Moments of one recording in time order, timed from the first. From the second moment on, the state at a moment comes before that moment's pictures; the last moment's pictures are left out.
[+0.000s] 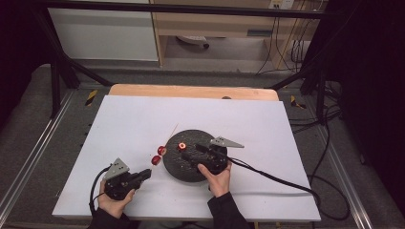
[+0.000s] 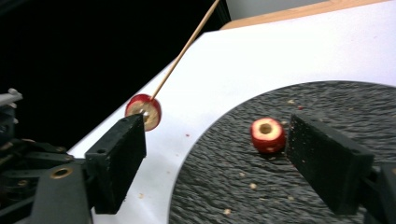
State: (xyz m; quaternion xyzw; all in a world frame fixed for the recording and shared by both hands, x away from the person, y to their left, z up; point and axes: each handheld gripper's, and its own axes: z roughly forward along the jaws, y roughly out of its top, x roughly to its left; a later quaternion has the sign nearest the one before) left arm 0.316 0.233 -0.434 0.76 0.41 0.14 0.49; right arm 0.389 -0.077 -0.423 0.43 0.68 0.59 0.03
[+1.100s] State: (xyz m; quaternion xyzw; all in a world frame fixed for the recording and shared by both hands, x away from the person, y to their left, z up) left arm 0.315 0.250 -0.433 0.78 0.41 0.15 0.45; right arm 0.441 -0.051 -0.380 0.37 0.84 0.40 0.06
